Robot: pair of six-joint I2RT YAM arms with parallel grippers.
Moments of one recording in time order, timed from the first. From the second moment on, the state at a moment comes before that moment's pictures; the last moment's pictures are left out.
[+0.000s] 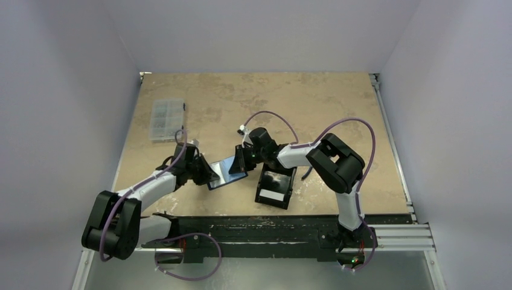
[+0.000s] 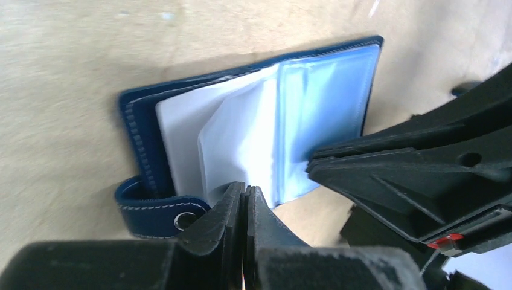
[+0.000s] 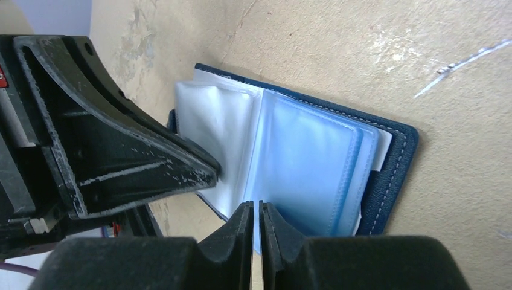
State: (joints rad) left arm -0.27 1.25 0.43 -0.12 0.30 -0.79; right arm 0.80 2.01 1.08 0.26 -0.48 0.65
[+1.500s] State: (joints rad) left arm -0.27 1.03 0.62 -0.21 0.31 -0.82; right arm 0.78 2.01 1.03 0.33 -0.51 0.65
